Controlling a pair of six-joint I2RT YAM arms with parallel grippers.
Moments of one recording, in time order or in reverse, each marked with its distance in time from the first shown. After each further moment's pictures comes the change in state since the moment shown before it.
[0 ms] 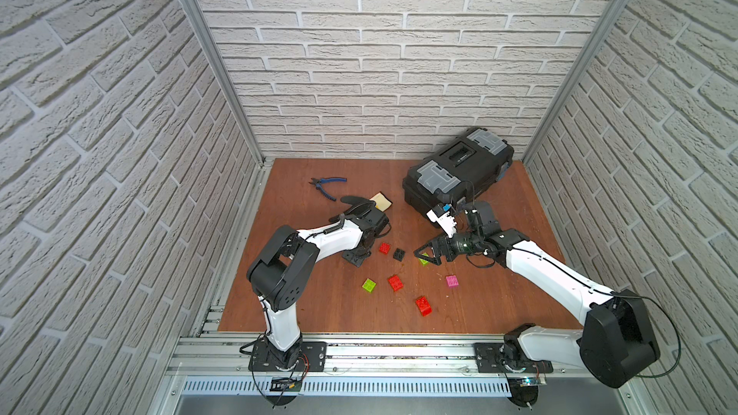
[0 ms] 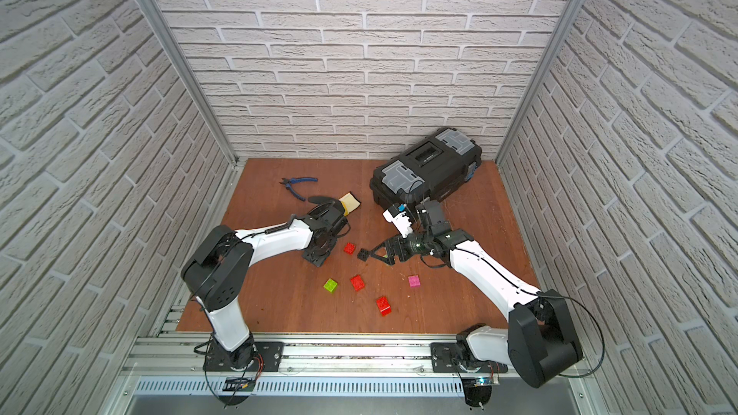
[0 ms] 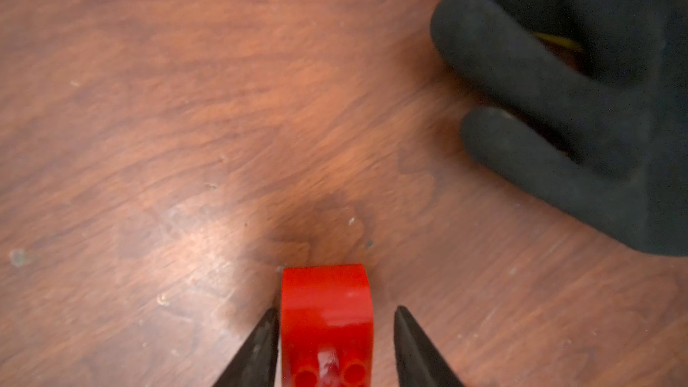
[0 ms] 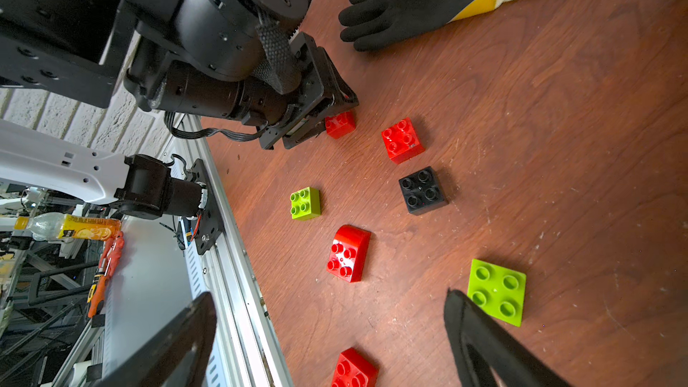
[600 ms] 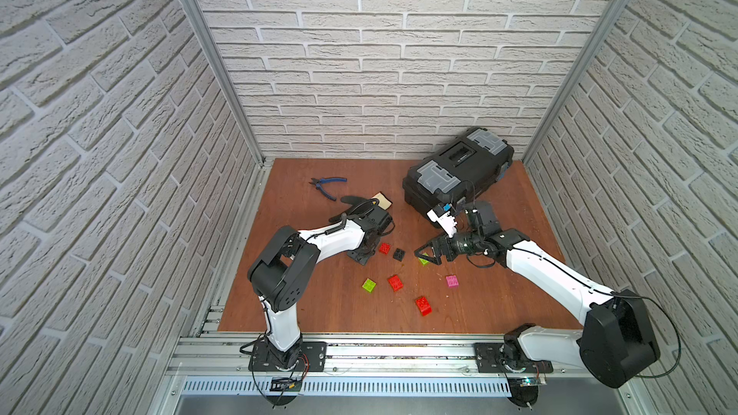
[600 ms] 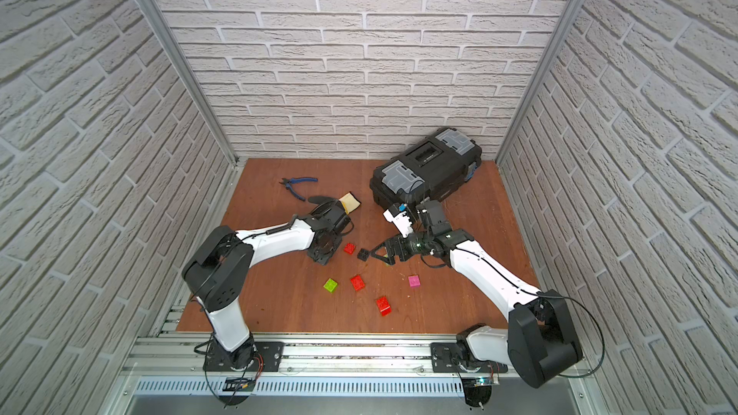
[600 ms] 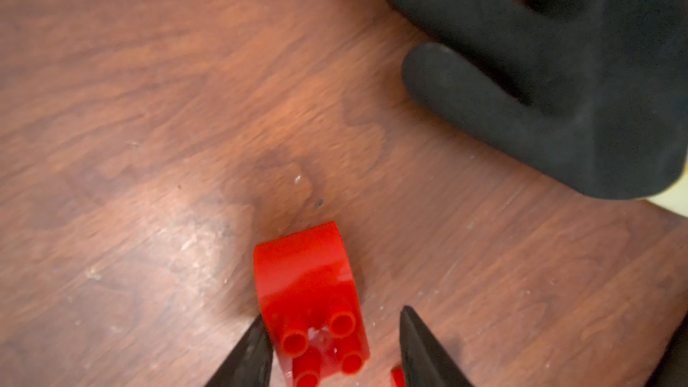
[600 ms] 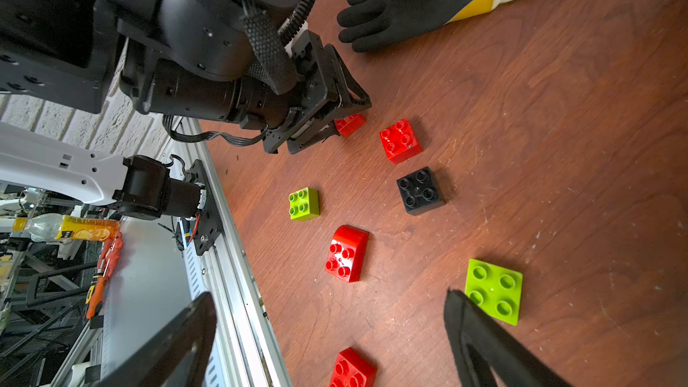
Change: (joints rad) left arm -0.016 0.000 0.015 0.055 0.041 0.026; right arm -0.003 0.000 0.000 -0.001 0.001 -0.003
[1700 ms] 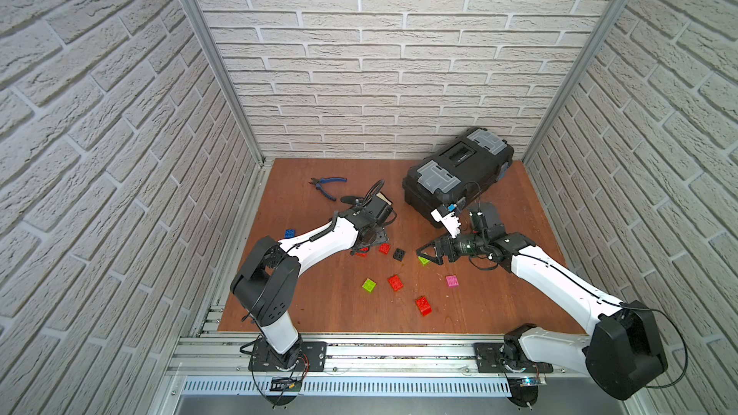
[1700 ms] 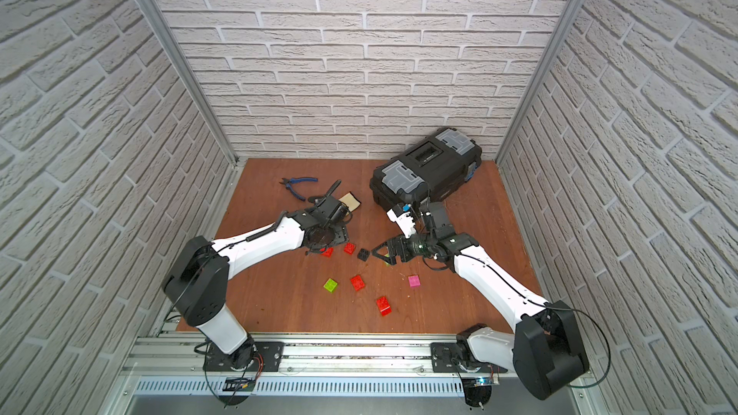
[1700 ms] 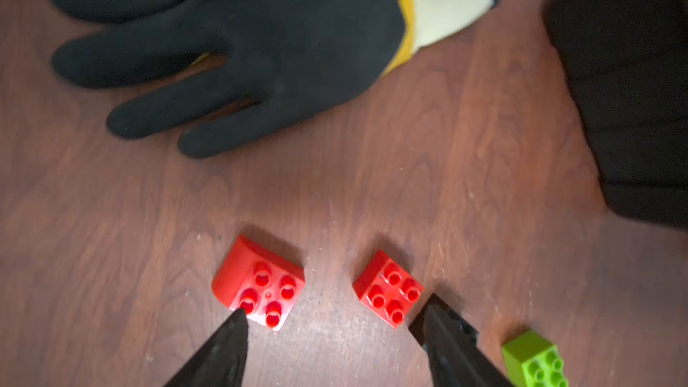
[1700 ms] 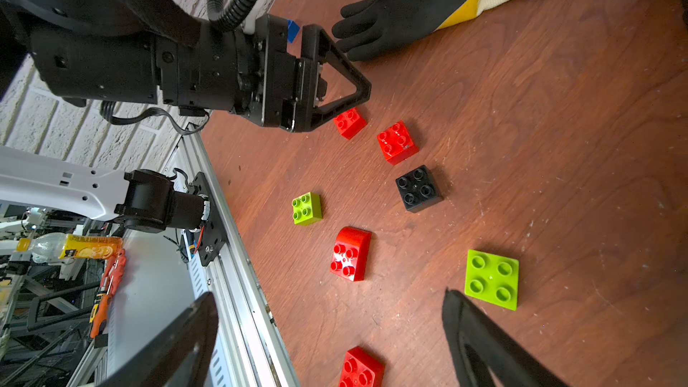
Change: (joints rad) left arm -0.013 -0.128 0.049 0.030 0.032 0.886; right arm 0.002 -0.069 -0.030 0.016 0.029 0.081
